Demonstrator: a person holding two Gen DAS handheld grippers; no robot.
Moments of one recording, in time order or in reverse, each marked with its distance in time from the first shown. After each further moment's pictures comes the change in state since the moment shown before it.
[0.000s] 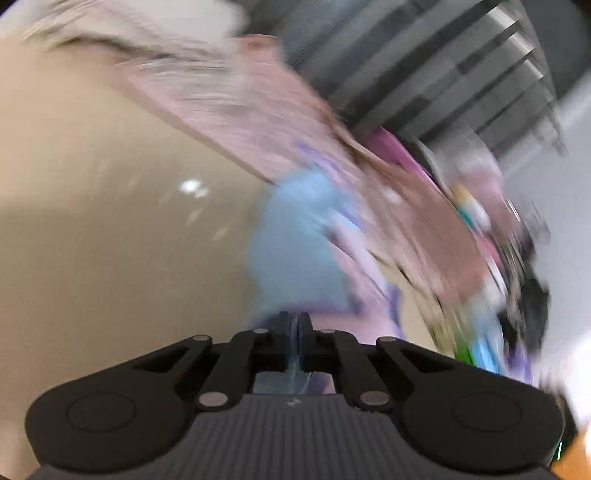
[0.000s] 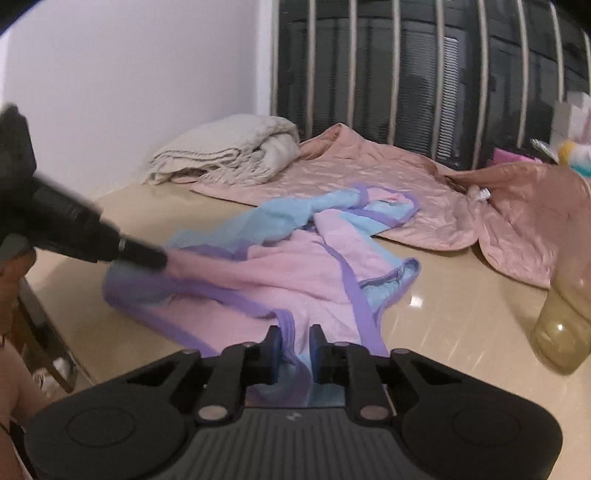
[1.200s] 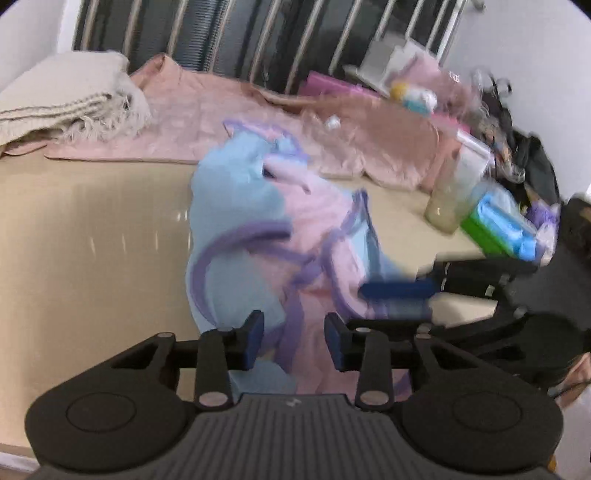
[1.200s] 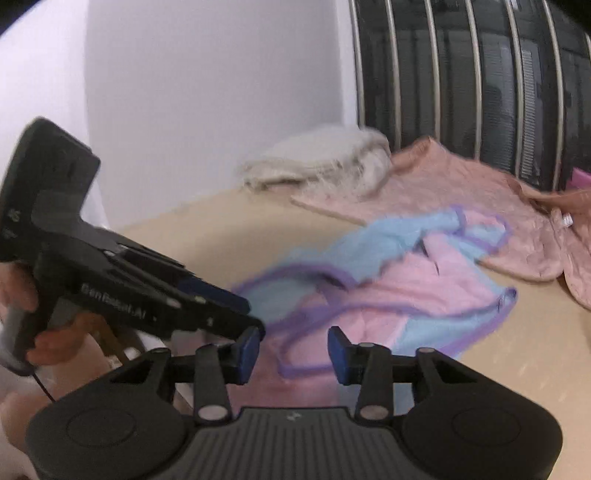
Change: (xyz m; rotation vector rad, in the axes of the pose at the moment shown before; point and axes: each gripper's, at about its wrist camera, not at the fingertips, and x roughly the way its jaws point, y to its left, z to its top) left arm -0.015 -0.067 -0.068 0.535 0.077 0.062; right arm -0.017 0.040 0.009 -0.062 0.023 0.265
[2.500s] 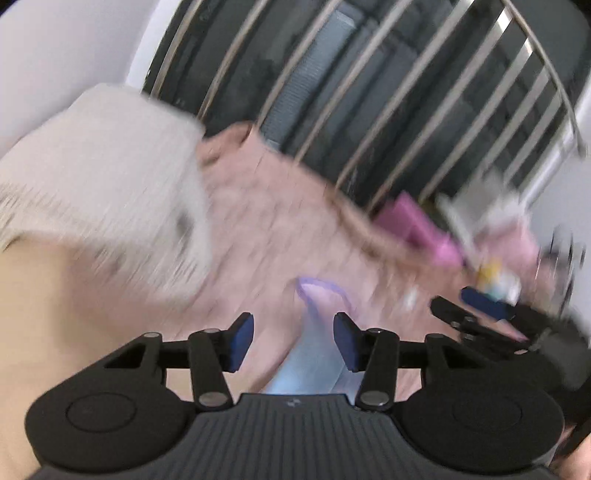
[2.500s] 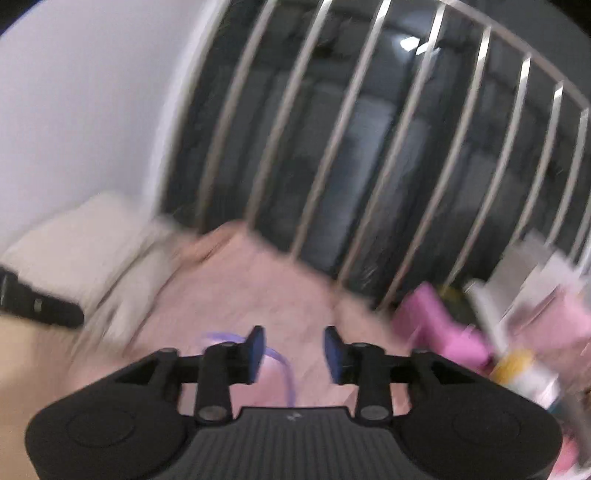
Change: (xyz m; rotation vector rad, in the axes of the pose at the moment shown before) left arm 0.034 0.092 0.190 -0.308 -0.149 0.107; right arm 0.062 -0.111 0.229 -0.093 -0.044 -0.562
